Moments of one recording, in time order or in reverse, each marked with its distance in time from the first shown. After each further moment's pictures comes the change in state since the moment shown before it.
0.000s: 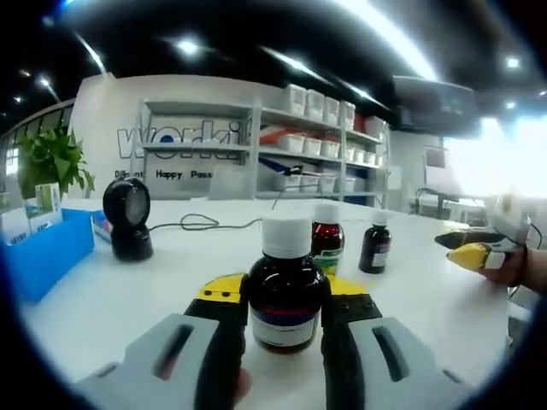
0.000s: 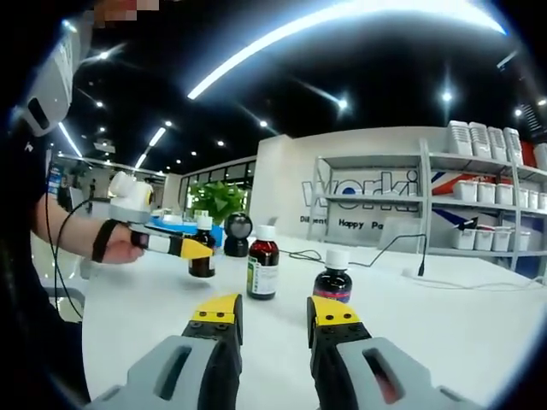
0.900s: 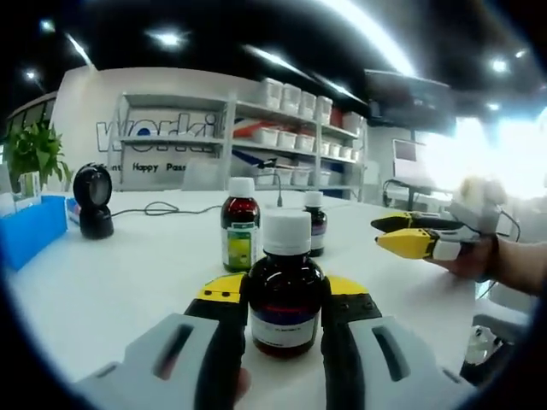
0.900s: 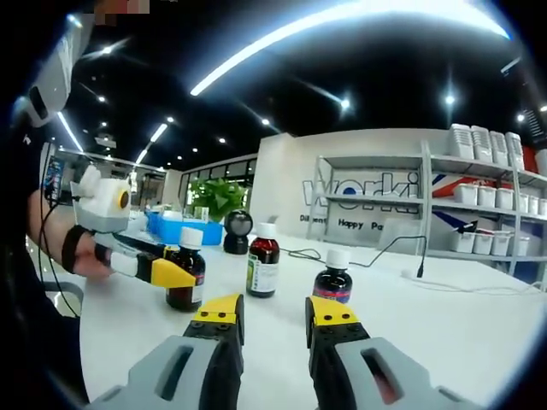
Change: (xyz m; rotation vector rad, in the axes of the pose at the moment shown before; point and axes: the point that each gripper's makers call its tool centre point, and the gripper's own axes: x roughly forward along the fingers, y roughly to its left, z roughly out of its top) left arm -0.015 -0.078 -0.023 0.004 0.027 -0.105; right arm 0.000 0.000 -0.002 -0.024 0.009 -0.003
